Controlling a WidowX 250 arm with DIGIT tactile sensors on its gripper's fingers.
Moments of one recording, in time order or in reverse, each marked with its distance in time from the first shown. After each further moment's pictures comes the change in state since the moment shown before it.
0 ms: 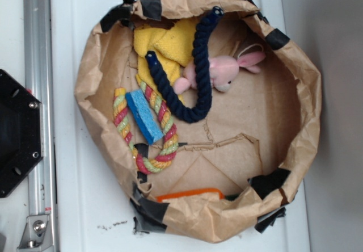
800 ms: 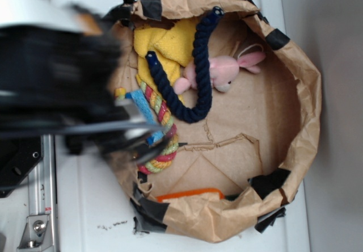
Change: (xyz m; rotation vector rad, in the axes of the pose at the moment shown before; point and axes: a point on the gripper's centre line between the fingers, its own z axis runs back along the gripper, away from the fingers) arm 0.084 0.022 -0.088 0.205 -0.126 0.477
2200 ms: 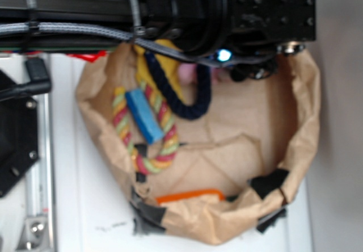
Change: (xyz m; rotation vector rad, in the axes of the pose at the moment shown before) arm 0.073 0.004 -0.133 0.268 0.238 0.360
